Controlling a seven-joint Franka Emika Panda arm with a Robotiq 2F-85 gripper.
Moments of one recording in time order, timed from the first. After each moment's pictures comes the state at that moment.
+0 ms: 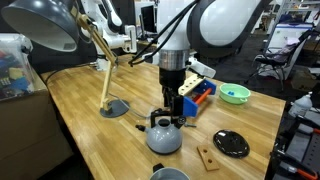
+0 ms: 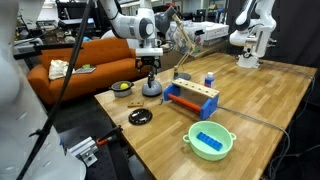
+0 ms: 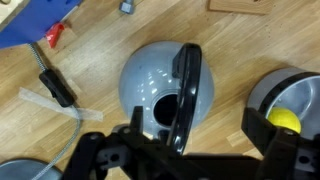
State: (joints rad) arm 0.33 0.43 0.31 -2.04 -0.09 2.47 -0.46
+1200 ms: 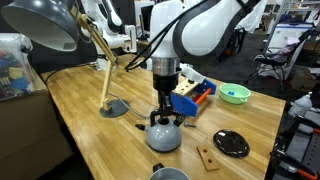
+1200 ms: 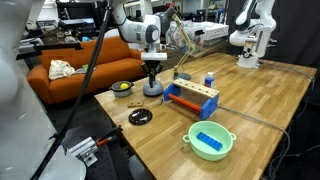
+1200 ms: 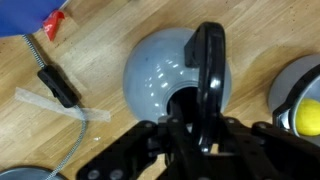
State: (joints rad) arm 0.32 0.54 0.31 -1.93 -0.09 2.47 -0.46
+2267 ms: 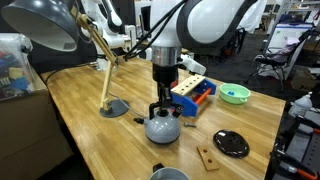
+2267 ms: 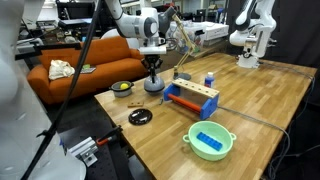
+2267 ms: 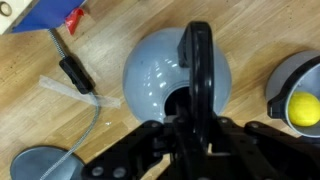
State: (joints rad) arm 0.32 0.47 0.32 -1.96 -0.13 2.46 -0.43
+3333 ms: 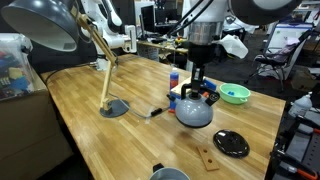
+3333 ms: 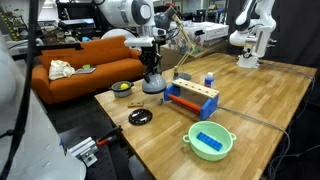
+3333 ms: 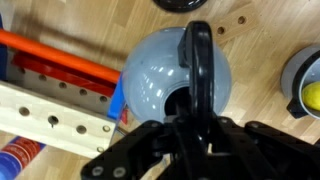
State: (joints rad) arm 0.30 0.11 0.25 -2.30 -0.09 2.44 0.03
